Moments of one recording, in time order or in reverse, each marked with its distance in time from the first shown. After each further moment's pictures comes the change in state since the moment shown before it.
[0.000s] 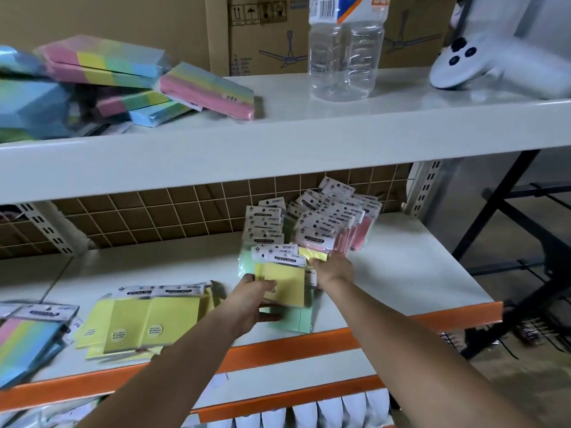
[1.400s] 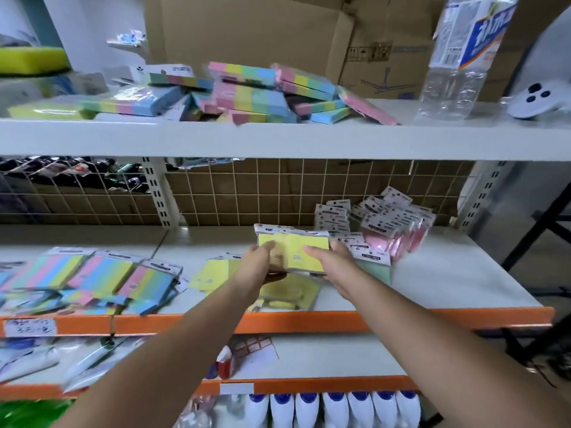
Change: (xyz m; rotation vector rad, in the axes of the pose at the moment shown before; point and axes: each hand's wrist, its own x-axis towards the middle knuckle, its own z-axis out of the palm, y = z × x) left_hand -0.074 0.024 -0.138 -0.163 0.168 0.237; right_hand -0.127 -0.088 0.072 0.585 -0.272 -0.117
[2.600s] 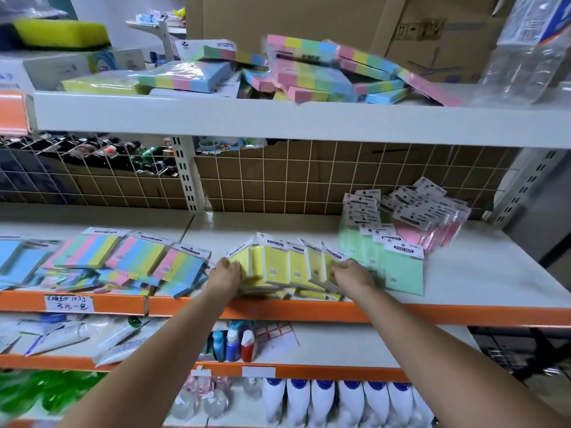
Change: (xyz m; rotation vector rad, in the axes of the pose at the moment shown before) left_hand 0.038 -0.033 -0.129 0.671 0.286 0.008; right_hand 0.002 0.034 0.037 -0.675 0.081 0.079
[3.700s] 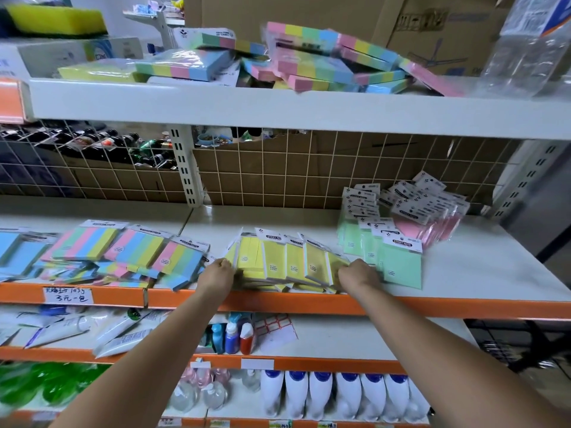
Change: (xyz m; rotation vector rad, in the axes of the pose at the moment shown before) left_hand 0.002 -0.013 -0.006 0.237 0.047 0.054; right_hand 0.005 0.016 0.003 -0.078 0.068 0.118
